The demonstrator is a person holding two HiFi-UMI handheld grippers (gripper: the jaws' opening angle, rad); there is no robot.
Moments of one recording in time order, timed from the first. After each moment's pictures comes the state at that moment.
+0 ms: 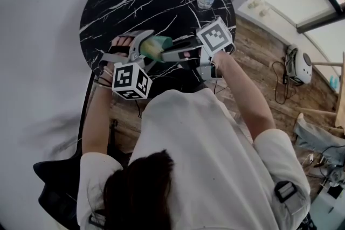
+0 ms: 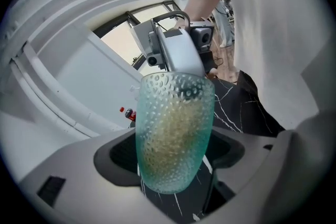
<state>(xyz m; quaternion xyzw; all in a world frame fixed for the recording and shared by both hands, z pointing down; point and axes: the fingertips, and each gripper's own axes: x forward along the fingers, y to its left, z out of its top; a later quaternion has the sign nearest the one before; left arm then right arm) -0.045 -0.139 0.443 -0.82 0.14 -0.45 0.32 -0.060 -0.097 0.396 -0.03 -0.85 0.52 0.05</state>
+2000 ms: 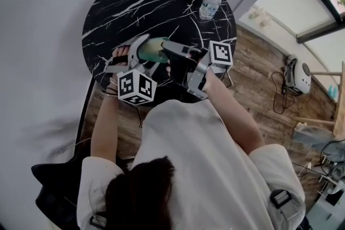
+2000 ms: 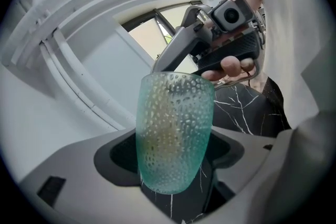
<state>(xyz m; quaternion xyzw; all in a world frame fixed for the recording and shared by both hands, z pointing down) -0.051 -0.169 0.434 -0.83 0.26 -0.40 0.27 -0.032 -0.163 0.386 0.09 -0.66 0.69 -0.28</state>
